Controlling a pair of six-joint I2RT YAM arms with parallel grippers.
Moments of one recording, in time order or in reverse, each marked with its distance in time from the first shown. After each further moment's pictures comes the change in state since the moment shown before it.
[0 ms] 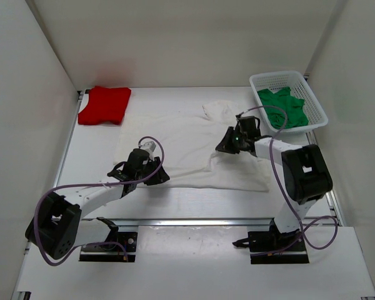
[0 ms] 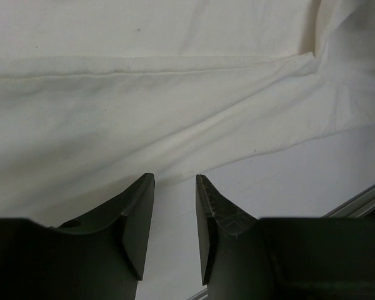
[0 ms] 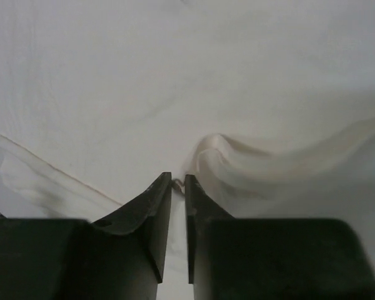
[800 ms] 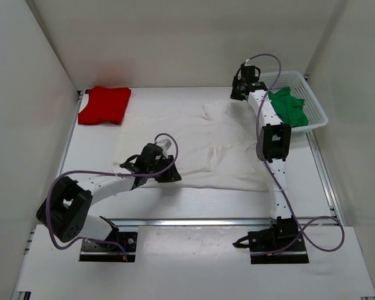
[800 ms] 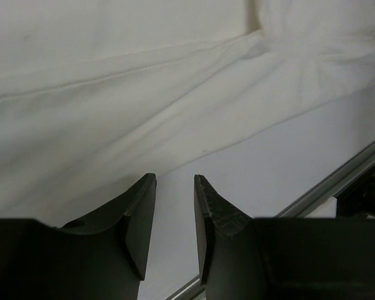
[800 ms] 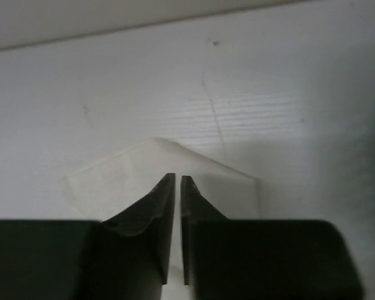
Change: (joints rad) left arm -0.075 0.140 0.101 -0.010 0.065 -0.002; right arm -0.139 0.916 1.611 -0.563 0.284 -0.324
